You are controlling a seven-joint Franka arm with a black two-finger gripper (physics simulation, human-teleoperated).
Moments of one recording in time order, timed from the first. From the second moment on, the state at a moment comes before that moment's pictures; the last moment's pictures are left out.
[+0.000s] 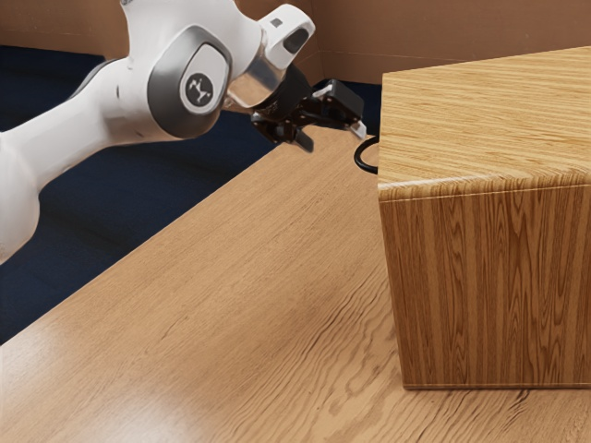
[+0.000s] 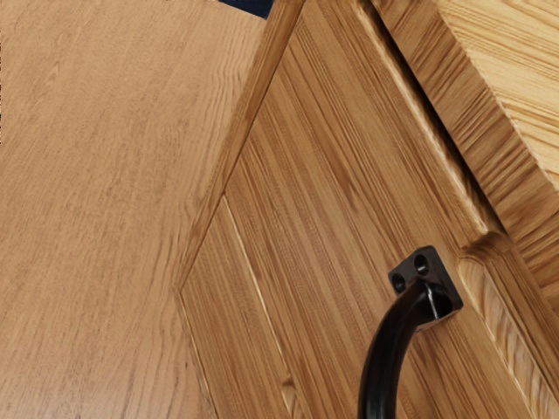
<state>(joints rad) -0.19 0.16 0.20 -1.41 -0.24 2.16 -0.19</state>
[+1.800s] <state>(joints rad) -0.17 -0.09 0.36 -1.79 -0.24 2.17 -0.36</state>
